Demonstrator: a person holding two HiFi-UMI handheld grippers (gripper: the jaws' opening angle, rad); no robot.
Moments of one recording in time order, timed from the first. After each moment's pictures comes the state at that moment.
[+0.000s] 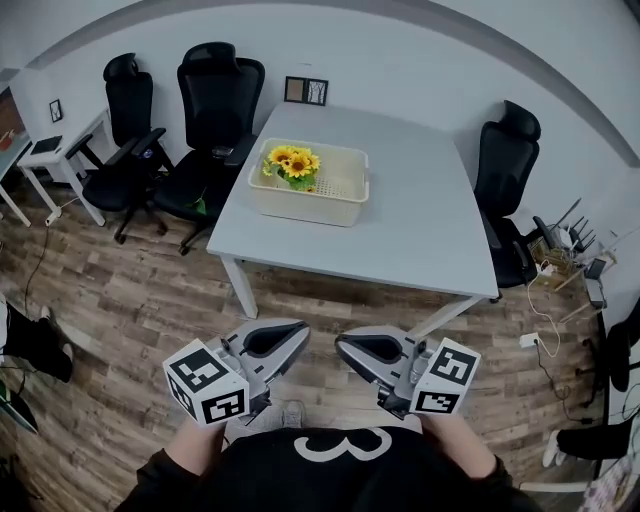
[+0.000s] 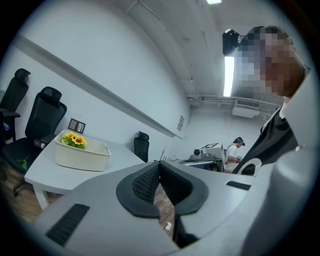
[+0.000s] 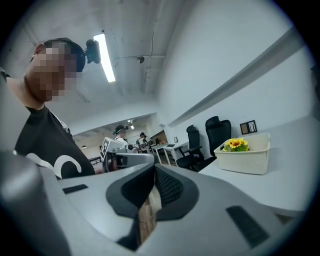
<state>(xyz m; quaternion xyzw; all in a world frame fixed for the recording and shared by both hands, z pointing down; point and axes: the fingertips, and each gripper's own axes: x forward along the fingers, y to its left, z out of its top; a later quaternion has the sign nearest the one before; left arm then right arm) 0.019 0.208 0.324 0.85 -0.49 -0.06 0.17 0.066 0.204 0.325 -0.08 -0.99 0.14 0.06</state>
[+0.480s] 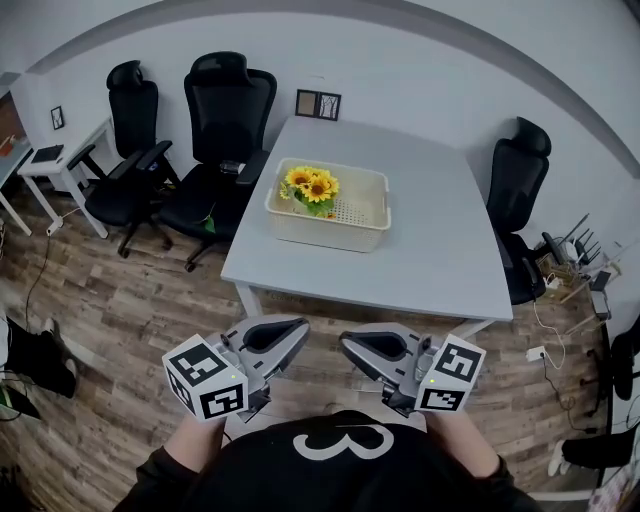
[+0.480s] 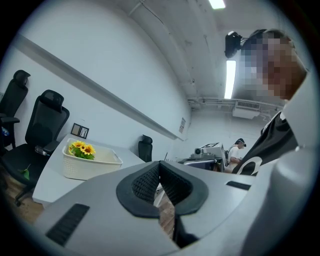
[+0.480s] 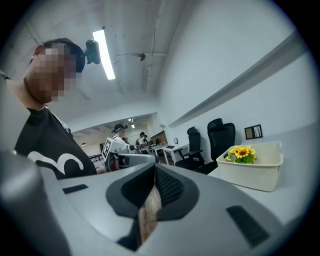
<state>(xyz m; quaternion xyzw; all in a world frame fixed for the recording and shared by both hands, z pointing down) -0.070 0.171 0.315 0.85 -0.49 -0.07 0.16 -0.017 0.166 0.313 -0.08 -0.99 0.12 0.06</state>
